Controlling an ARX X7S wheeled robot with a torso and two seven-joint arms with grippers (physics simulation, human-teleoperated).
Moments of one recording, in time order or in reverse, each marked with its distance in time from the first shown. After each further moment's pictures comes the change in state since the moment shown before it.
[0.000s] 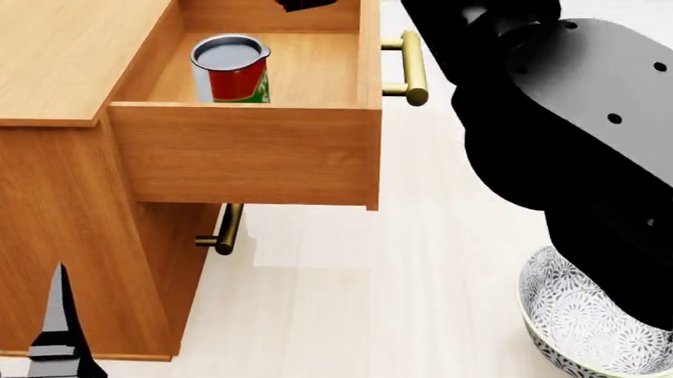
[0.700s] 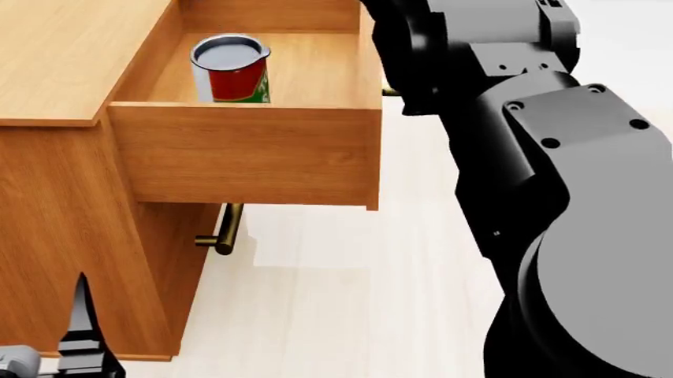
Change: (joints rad) left arm -0.038 0.060 0.019 -0.208 0.029 0.081 0.045; right arm -0.024 -0.716 0.058 1.308 0.145 0.242 -0.769
